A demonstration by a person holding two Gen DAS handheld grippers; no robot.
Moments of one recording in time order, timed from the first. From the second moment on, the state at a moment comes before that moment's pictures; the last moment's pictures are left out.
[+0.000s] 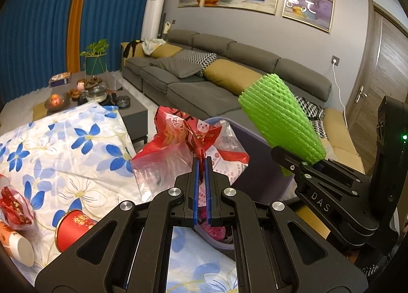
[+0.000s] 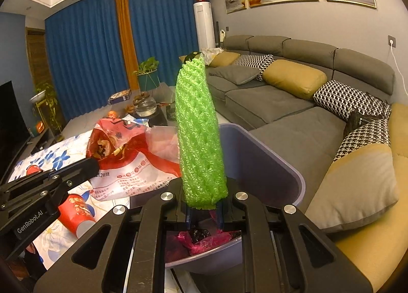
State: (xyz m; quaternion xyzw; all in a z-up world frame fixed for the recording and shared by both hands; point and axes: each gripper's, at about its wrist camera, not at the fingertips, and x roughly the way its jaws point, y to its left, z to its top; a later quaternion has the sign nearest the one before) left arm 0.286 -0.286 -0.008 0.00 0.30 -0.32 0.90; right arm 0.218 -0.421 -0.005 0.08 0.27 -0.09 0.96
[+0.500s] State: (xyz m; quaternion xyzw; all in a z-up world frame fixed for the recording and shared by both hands) left arm 0.298 -0.295 -0.023 -0.01 0.32 -0.33 0.89; right arm 0.226 -0.428 -0.007 0.09 0.27 -0.08 0.96
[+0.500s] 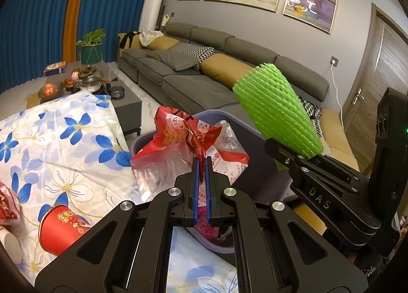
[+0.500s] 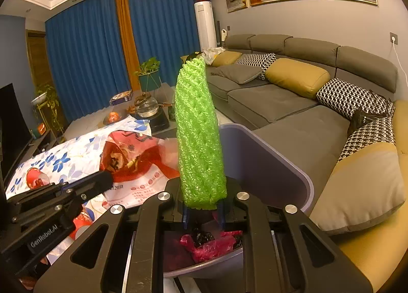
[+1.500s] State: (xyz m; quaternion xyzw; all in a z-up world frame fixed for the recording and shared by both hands) left arm 0.281 -0.268 -0.031 -0.04 0.32 -0.31 0.90; right arm 0.161 -0.447 0.013 0.14 0.18 -0.12 0.96
